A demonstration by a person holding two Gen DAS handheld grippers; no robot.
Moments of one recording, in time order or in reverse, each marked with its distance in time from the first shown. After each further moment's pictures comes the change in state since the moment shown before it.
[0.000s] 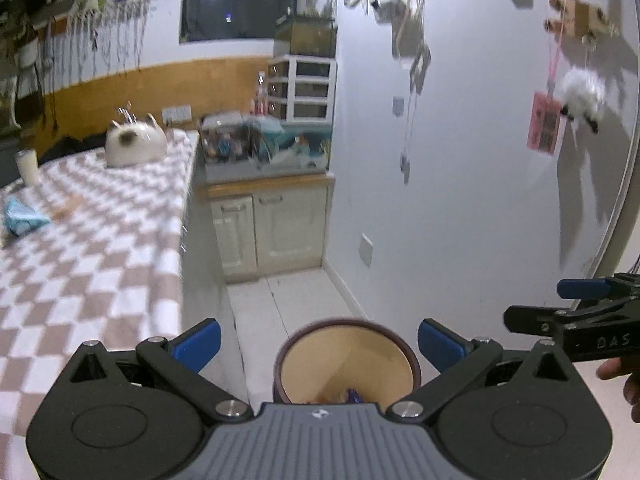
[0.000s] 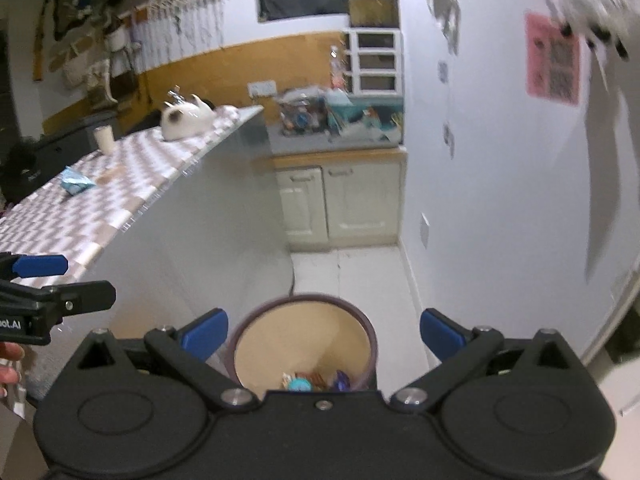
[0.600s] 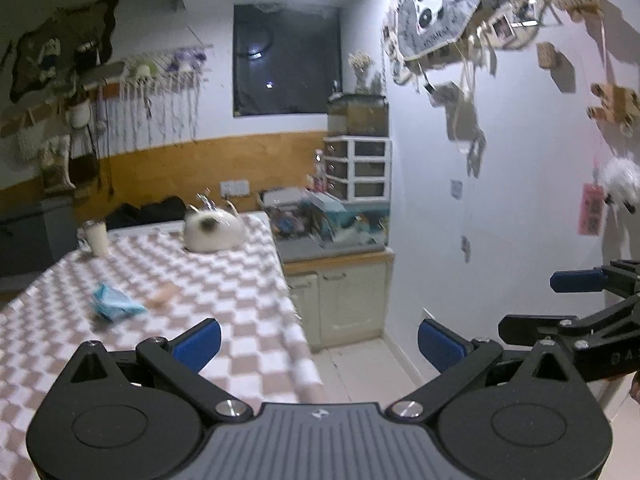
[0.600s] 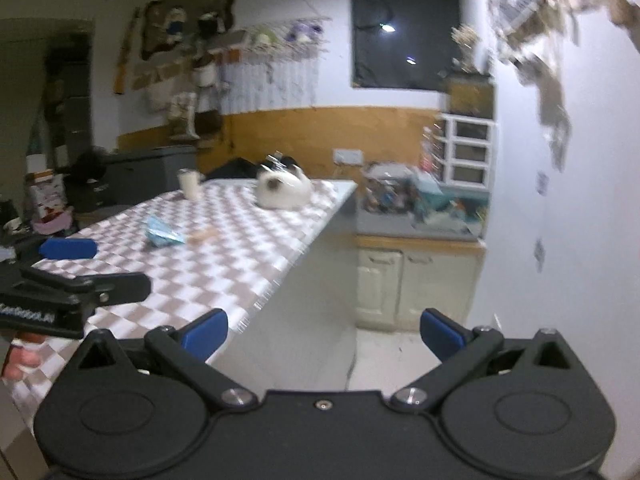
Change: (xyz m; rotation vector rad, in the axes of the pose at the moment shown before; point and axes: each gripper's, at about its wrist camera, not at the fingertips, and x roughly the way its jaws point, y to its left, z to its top) left arm -0.068 0.087 0.061 0.019 -0.197 0.144; right arm -0.017 0.116 0.083 -0.175 -0.194 0.185
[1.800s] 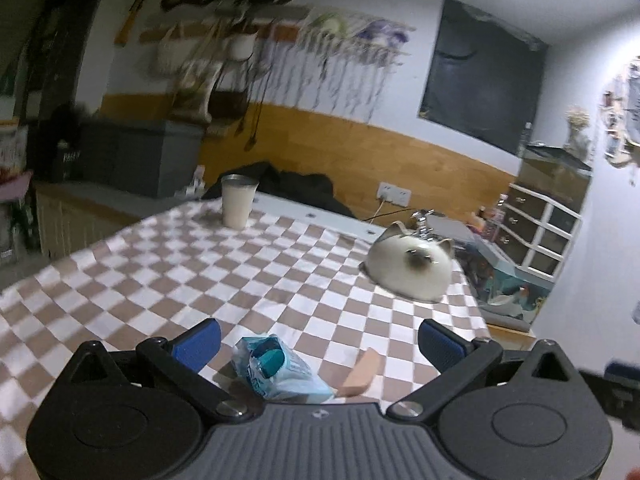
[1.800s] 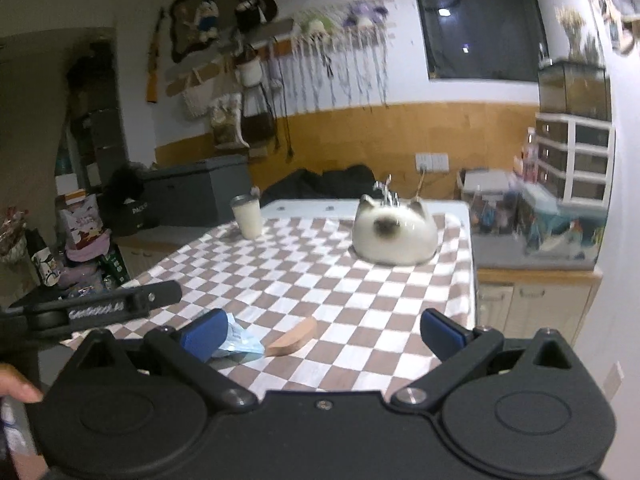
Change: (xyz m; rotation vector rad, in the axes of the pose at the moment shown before) left arm 0.187 0.289 0.040 -0.403 0.030 0.298; right arm 0.274 0.146 0.130 0.068 0.032 0.150
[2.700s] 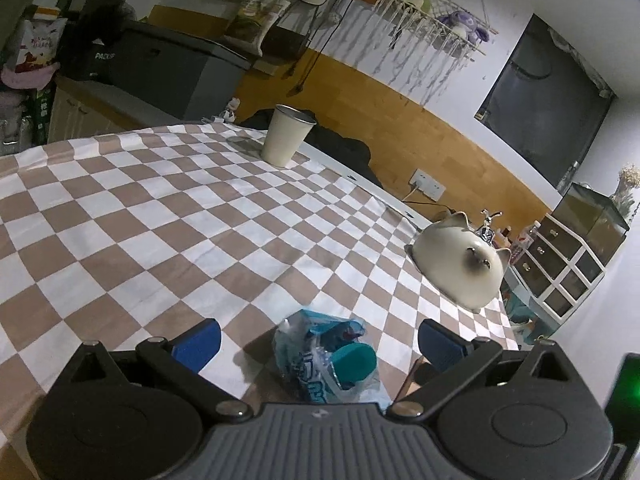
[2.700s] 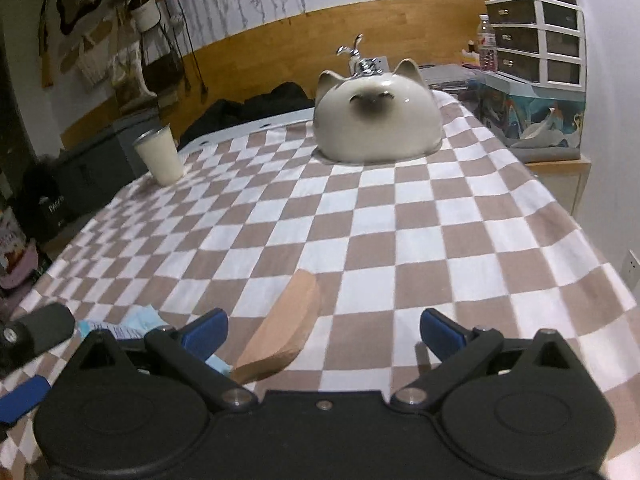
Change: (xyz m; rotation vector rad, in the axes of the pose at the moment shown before) left arm 0.077 0.074 -0.023 -0.268 0.099 -0.028; right arm 0.213 0.040 -0.046 0.217 0.186 -0.202
